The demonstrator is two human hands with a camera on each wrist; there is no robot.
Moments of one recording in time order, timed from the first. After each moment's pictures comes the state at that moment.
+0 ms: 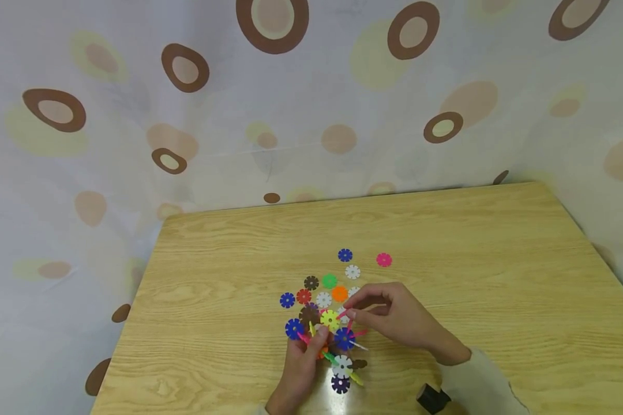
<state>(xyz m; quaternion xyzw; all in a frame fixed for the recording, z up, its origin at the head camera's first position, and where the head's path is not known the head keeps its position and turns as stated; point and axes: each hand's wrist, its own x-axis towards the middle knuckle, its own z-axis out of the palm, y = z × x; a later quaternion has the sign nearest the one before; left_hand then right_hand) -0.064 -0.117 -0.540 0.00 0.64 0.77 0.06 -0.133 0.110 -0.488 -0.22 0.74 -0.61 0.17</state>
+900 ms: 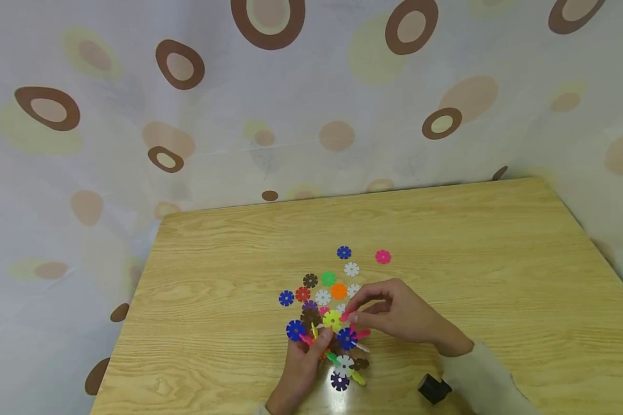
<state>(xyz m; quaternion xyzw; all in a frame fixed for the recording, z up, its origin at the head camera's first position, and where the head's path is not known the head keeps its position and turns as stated) -0.064 -0.118 -0.542 0.07 0.61 0.79 0.09 -0.140 0.119 -0.491 -0.28 0.70 -0.62 0.20</state>
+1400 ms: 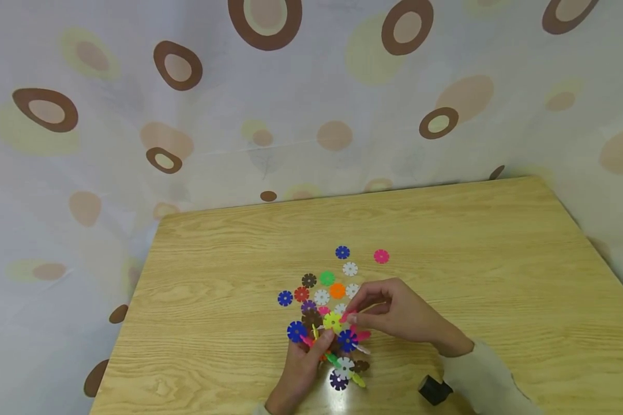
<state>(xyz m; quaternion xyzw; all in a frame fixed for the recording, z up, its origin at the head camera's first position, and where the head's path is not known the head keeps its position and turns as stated) -0.065 -0.119 -0.545 0.13 0.56 0.81 0.11 -0.137 0.119 -0.490 -0.28 0.70 -0.63 0.20</state>
